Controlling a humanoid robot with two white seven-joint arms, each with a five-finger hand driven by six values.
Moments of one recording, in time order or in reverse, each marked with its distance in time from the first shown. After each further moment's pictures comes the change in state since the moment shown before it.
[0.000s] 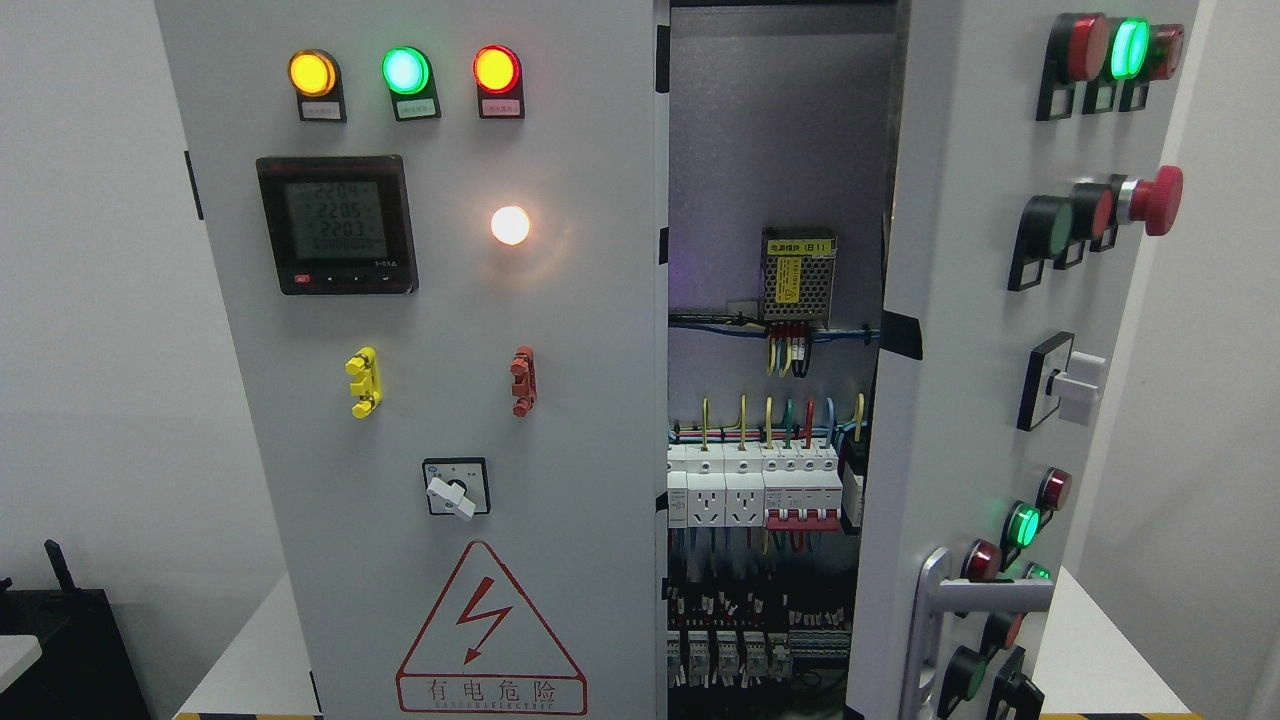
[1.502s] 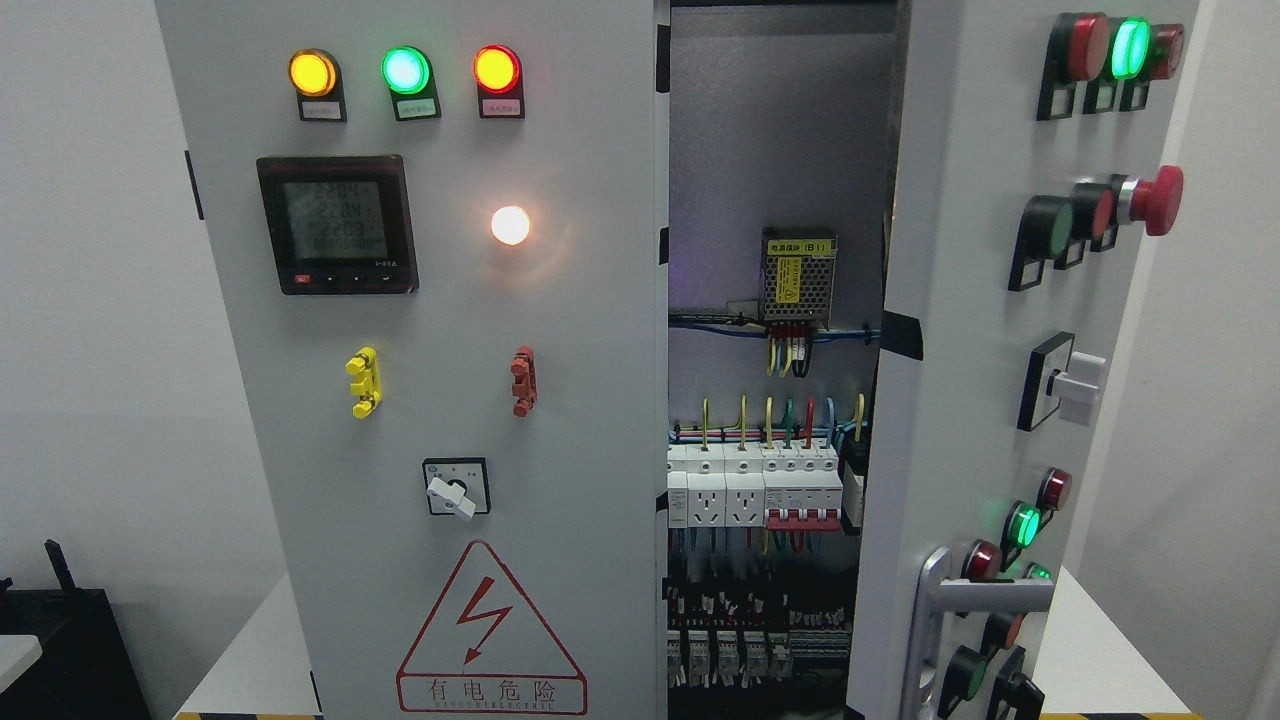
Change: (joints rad) left arm 0.435 0.225 0.084 -1.290 0.238 -0.120 -0.014; right arm 0.000 0.000 0.000 0.000 0.000 0.000 0.004
